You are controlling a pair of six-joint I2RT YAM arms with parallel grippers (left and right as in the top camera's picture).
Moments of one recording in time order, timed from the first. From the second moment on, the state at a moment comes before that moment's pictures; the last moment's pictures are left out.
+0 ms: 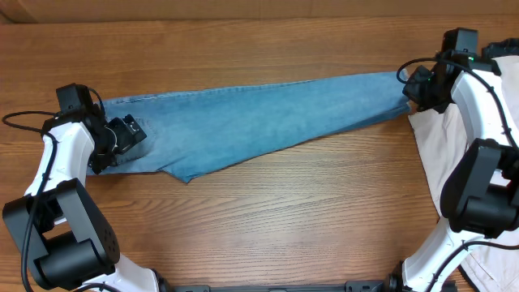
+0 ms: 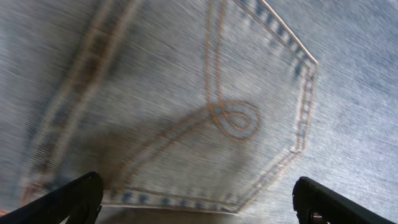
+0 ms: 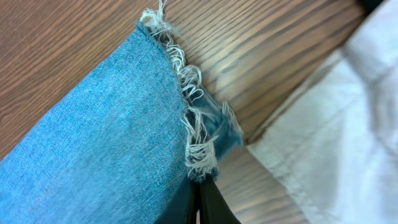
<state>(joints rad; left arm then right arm) 0.35 1.79 1.20 -0.74 0.11 -0.33 -0.23 2.02 1.64 -0.85 -0.07 0.38</state>
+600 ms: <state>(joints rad) 0.35 1.79 1.20 -0.75 0.11 -0.33 -0.23 2.02 1.63 -0.76 -0.03 0.28</state>
